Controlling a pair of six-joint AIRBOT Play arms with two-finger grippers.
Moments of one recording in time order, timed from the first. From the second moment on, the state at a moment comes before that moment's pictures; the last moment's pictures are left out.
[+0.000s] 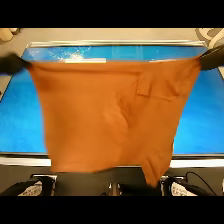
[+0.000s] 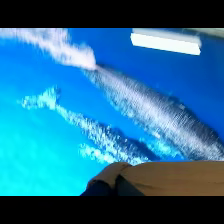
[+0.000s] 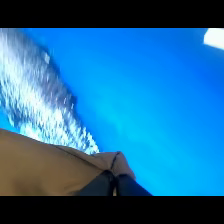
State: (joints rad) left arm 0.12 -1.18 1.49 1.14 -1.12 -1.54; right arm -0.20 -1.34 1.77 -1.24 1.27 0.99
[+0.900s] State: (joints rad) left arm 0.08 -1.74 1.53 1.13 -0.83 -1.53; right arm -0.05 -1.83 1.76 -1.37 0.79 1.06
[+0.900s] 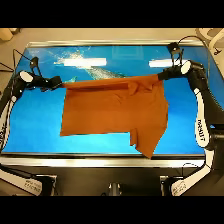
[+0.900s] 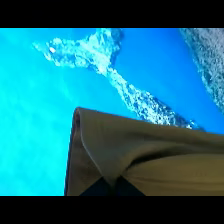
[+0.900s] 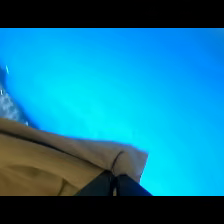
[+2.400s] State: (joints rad) left arm 0.25 -1.43 1.06 1.21 -1.42 -1.49; right arm -0.30 -1.60 1.49 -1.33 1.58 0.97
